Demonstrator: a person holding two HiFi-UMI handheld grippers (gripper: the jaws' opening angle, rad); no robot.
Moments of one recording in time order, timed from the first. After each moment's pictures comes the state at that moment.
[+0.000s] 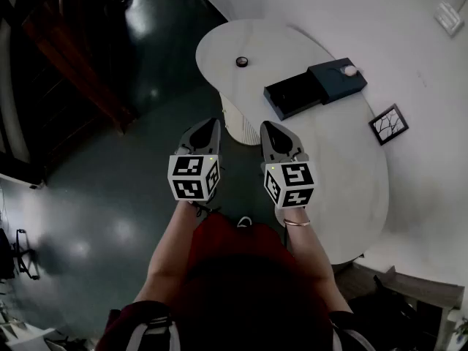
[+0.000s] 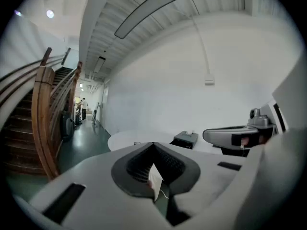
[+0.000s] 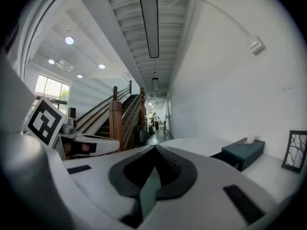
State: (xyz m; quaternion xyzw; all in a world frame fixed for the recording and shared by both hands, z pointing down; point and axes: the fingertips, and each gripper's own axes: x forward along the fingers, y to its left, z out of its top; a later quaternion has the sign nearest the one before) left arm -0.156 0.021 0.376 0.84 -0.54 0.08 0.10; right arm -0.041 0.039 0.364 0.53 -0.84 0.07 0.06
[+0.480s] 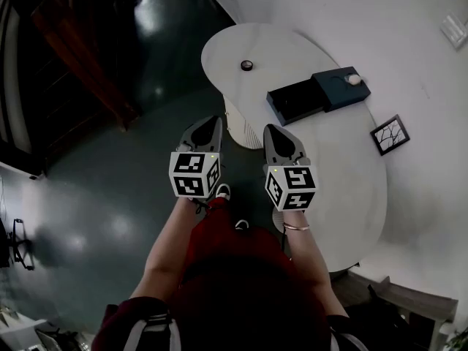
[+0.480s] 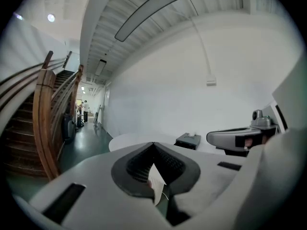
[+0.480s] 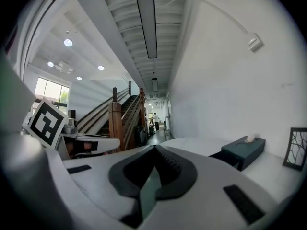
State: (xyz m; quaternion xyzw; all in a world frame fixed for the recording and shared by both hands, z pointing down) left arm -0.154 0.013 0.371 0.83 -0.54 0.07 0.09; right arm -0.033 0.037 0.365 0.53 -0.84 0.08 0.05
